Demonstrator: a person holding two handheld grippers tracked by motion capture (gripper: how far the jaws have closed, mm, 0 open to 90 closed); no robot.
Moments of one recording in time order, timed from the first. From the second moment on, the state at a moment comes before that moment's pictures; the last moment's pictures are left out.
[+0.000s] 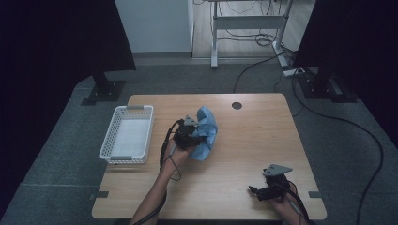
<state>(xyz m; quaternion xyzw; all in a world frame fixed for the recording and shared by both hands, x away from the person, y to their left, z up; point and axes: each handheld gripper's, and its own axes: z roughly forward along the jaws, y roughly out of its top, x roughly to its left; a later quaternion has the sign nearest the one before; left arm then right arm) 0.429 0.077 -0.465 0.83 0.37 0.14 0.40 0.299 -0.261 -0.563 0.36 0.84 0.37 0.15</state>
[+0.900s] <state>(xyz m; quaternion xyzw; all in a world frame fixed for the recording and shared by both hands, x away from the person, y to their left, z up) 0.422 0.040 -0.511 0.86 0.34 0.12 0.36 0.299 -0.260 -0.563 0.36 0.84 0.37 0.15</state>
